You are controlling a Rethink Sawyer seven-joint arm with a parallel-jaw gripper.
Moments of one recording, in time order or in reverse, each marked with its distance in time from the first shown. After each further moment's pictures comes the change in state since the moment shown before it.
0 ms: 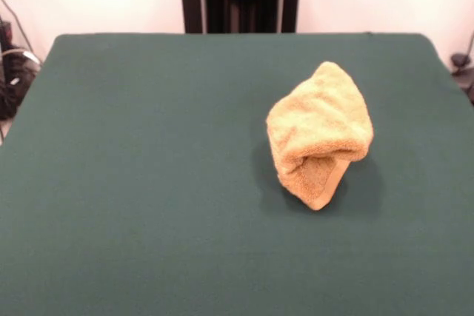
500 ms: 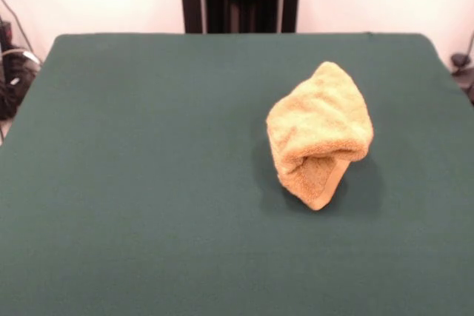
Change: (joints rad) arm 0.011 0.164 -0.028 -0.104 0.001 -0.008 0.000
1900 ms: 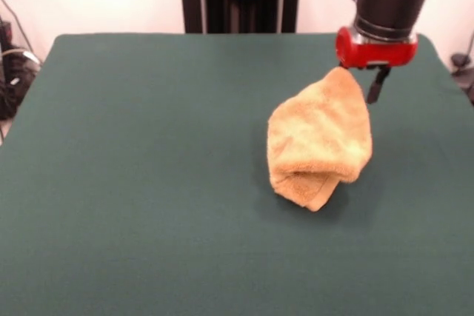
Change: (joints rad) arm 0.044 0.496 -0.059 -0.370 0.081 -0.174 0.000
